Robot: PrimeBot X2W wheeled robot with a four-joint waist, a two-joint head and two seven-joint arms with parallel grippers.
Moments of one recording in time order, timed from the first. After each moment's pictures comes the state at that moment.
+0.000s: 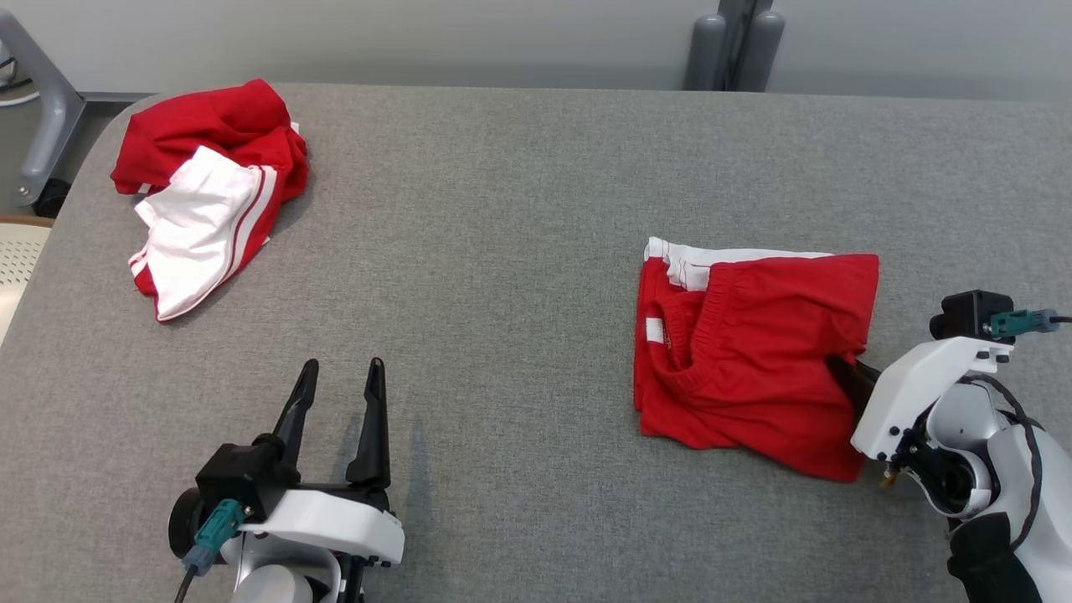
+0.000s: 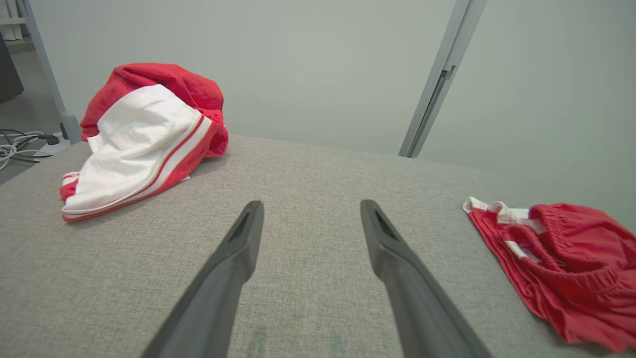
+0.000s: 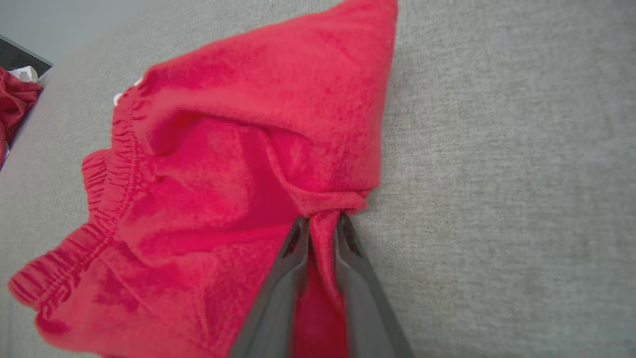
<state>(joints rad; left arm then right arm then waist) -0.12 0.05 -0.19 0.25 -0.33 0.06 -0.26 -0.46 -0.17 0.07 0.60 0.56 0.13 0.44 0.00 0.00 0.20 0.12</state>
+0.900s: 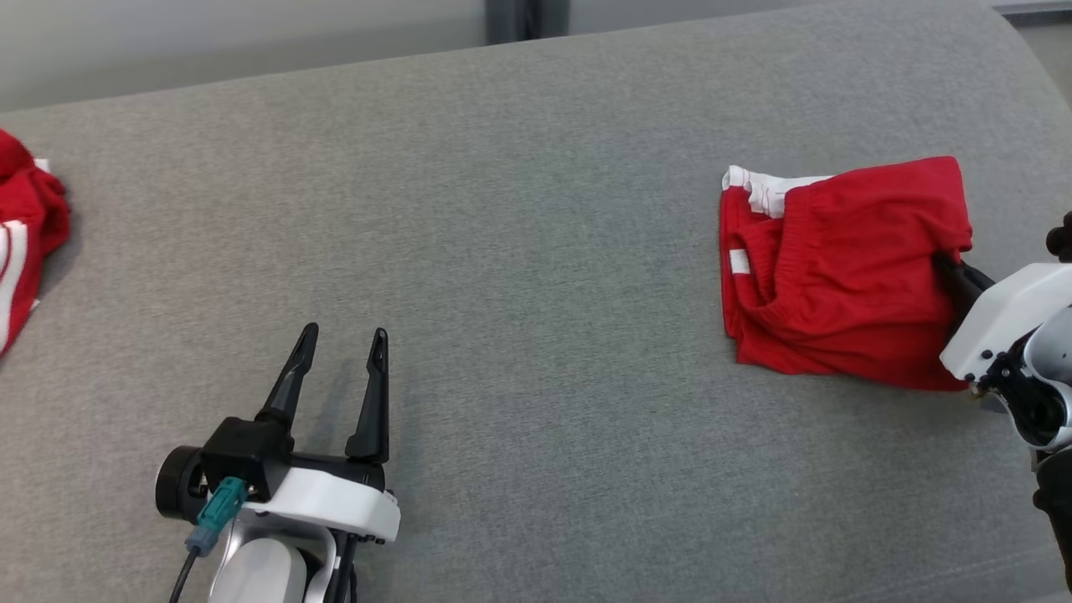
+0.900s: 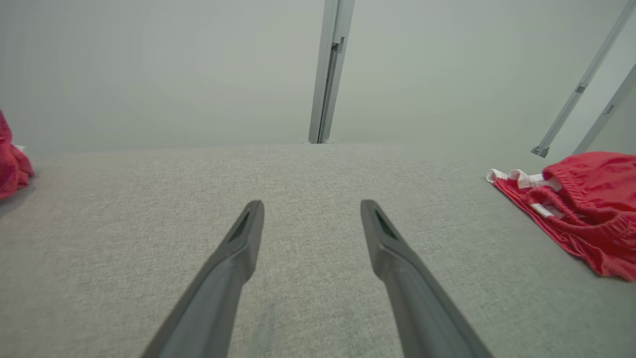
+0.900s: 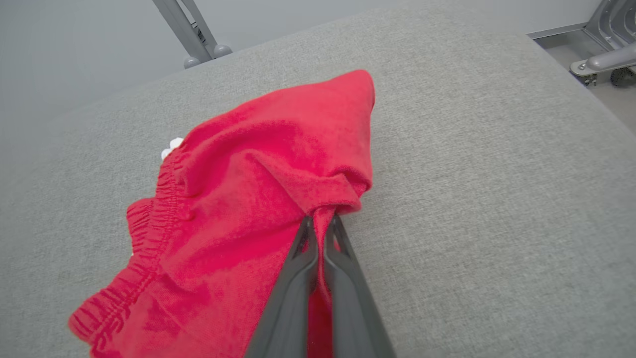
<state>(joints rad) -0.16 0.06 -0.17 0.22 -0.22 0.02 -0.26 -0.60 -0.32 0.11 0.66 0.59 0.13 0.26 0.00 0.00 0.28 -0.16</state>
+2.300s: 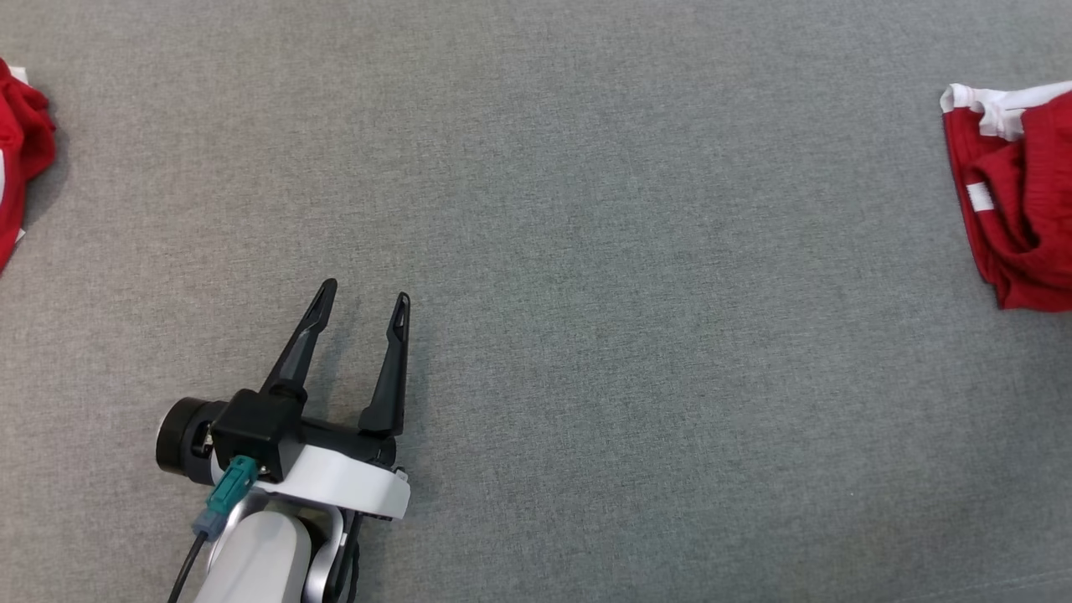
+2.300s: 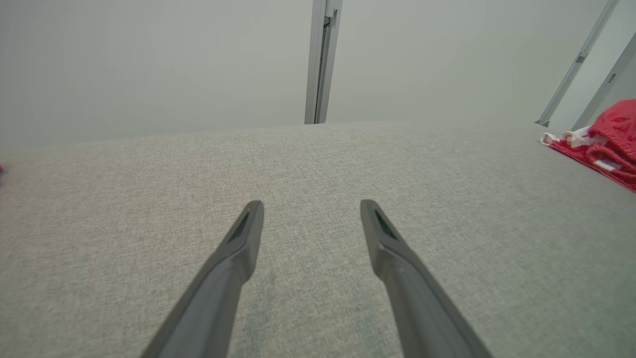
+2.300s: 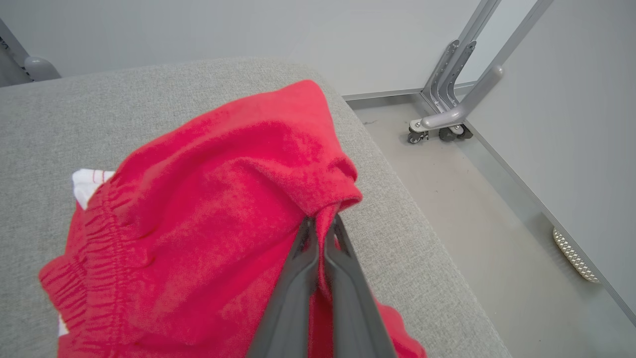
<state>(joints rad) -0.21 0.10 -0.24 0.14 -0.19 0.02 -0.26 -0.93 -0.51 0.04 1.12 0.36 0.13 0.02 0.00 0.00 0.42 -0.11</state>
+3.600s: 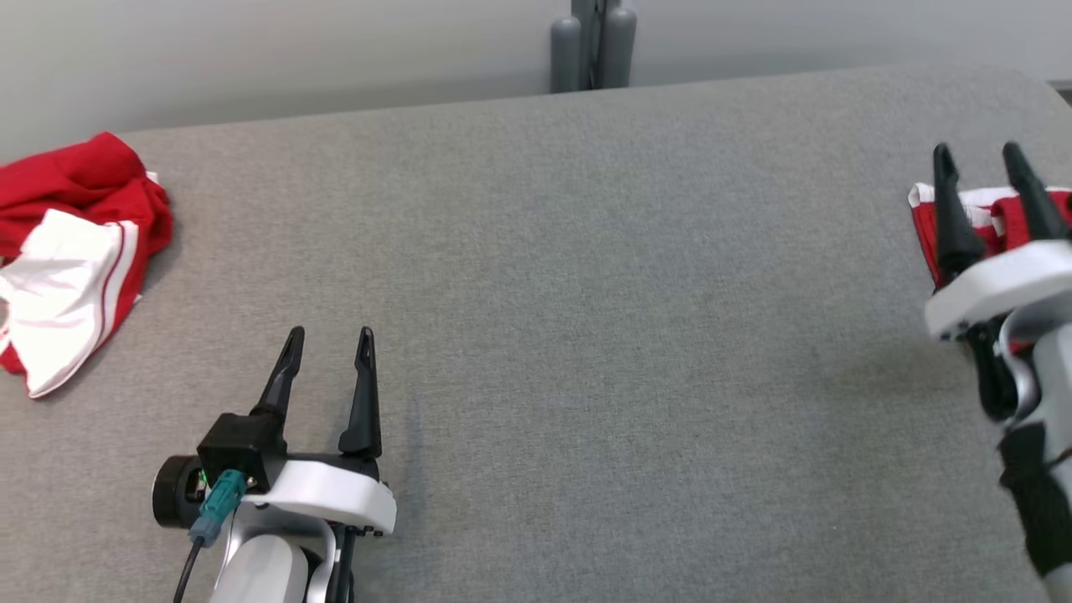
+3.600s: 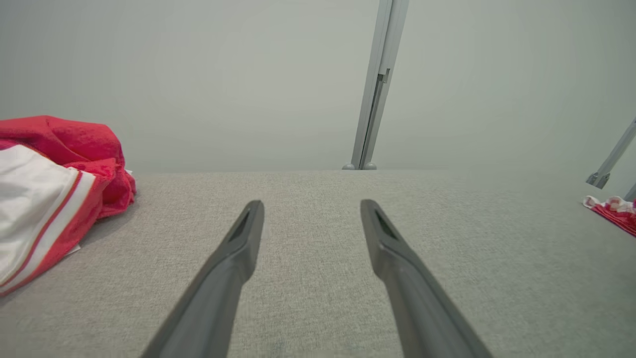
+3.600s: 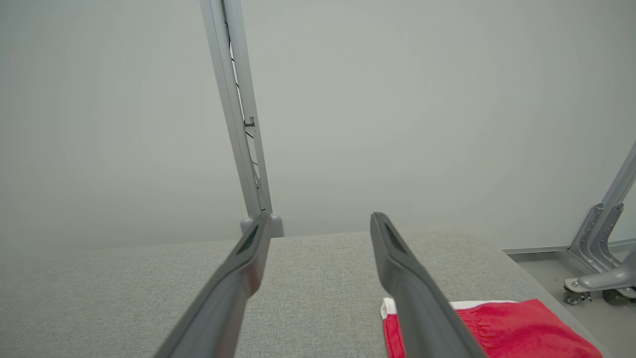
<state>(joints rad) -0.19 0.06 -0.18 0.26 -0.24 0.08 -0.26 -0.72 -0.27 0.12 0.78 0.35 0.13 -0.26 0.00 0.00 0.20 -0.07</state>
